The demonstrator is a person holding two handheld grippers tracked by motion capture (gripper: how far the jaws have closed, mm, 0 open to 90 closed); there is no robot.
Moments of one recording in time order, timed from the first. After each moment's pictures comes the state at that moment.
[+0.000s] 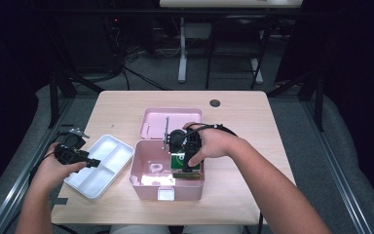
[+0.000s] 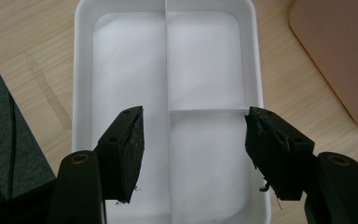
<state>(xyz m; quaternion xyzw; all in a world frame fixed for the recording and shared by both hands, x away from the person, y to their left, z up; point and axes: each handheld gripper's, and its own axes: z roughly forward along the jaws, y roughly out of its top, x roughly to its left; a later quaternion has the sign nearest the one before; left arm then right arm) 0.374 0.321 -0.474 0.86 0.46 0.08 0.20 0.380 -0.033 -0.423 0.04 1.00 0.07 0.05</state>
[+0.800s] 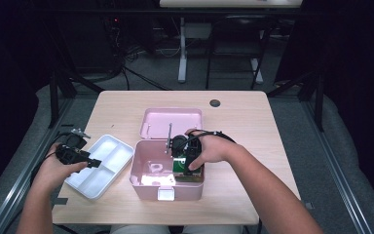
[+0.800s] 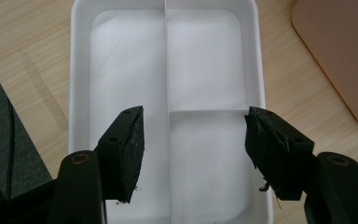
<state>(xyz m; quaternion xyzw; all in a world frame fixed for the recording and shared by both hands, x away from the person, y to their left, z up) 0.376 0.320 -0.478 0.86 0.46 0.08 0.20 0.390 -0.037 -0.462 0.06 1.00 0.07 0.04</state>
